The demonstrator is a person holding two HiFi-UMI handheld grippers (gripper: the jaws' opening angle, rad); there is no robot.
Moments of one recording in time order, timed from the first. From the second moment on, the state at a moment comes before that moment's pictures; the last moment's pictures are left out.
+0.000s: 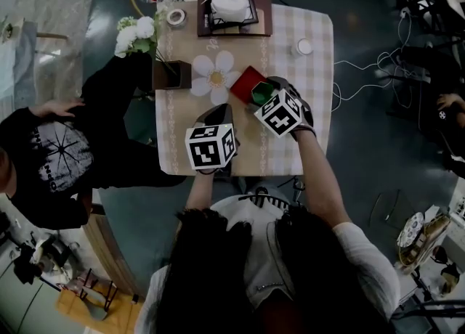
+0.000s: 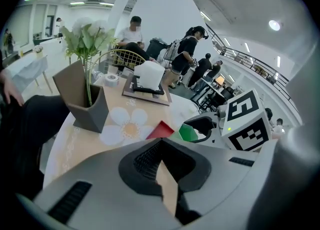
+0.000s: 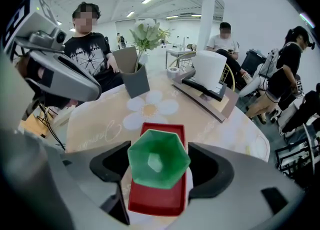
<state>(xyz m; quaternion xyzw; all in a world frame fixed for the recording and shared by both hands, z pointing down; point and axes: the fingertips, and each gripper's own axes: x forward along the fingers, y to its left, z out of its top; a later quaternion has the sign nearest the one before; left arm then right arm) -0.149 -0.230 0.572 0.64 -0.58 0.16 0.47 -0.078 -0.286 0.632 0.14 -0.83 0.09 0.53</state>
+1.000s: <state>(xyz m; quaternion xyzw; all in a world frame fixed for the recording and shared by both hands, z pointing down) -0.055 -0.215 0.552 0.72 -0.51 0.19 0.44 0.067 -0.241 0.614 0.26 -0.79 0.17 0.53</state>
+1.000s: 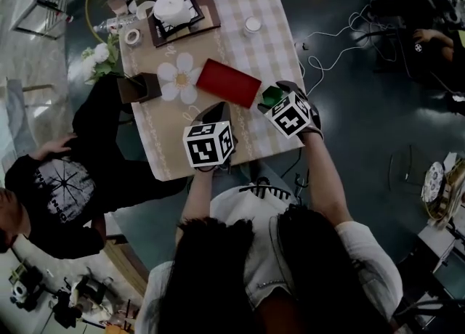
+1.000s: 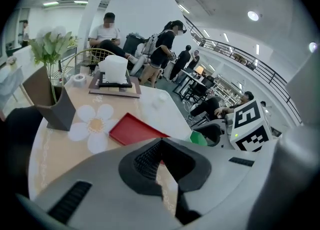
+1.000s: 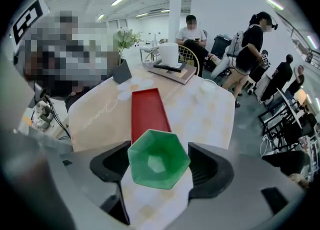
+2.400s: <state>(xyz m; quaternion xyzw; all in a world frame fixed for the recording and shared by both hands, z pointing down) -0.045 -0.182 0.546 0.71 -0.52 0.19 0.43 0.096 -0.217 0.594 0.33 -0.82 0.19 0.43</state>
